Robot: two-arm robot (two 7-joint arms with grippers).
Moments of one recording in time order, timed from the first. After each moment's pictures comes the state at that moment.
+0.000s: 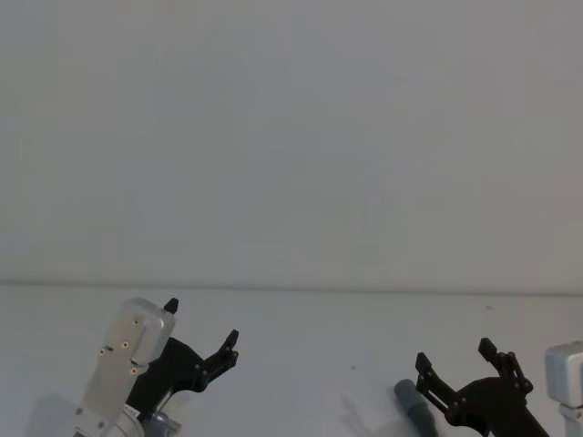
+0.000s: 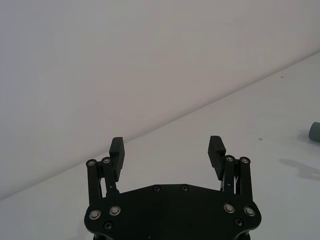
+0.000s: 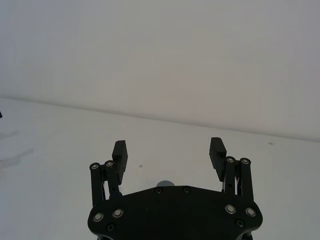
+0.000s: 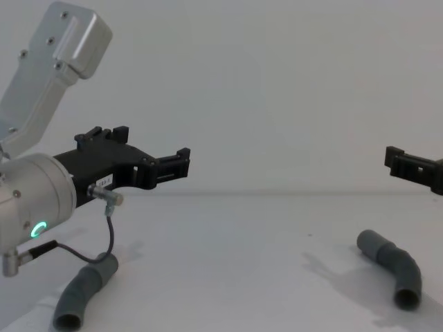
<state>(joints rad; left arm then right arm) -0.24 0.38 0.45 -1.63 -0.20 0.01 -0.01 -0.01 0.34 -0.23 -1.77 0.29 0.03 0.07</state>
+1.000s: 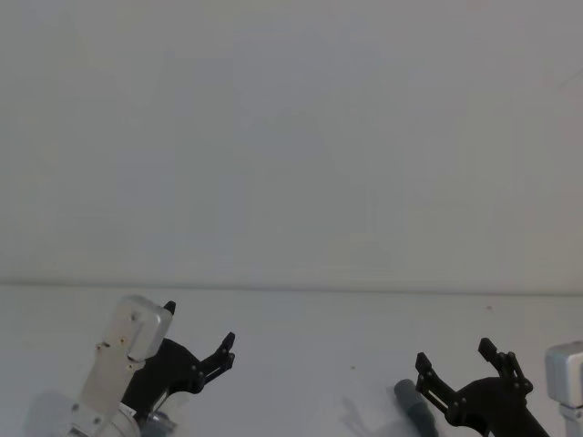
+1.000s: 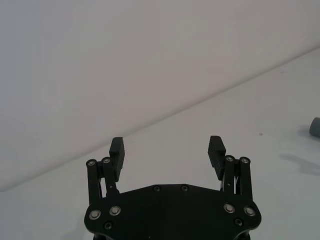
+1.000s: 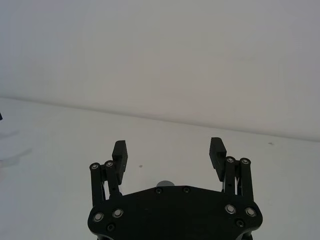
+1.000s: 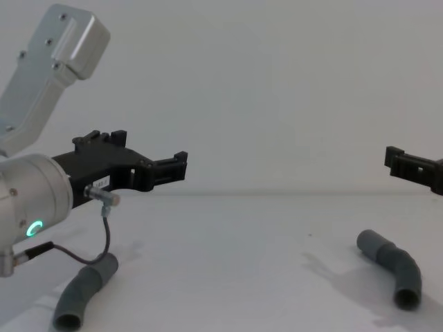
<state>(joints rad) -0.24 0.39 0.44 -1.63 -0.22 0.05 -0.03 -0.01 0.34 -0.23 -1.77 0.29 0.03 0.07</state>
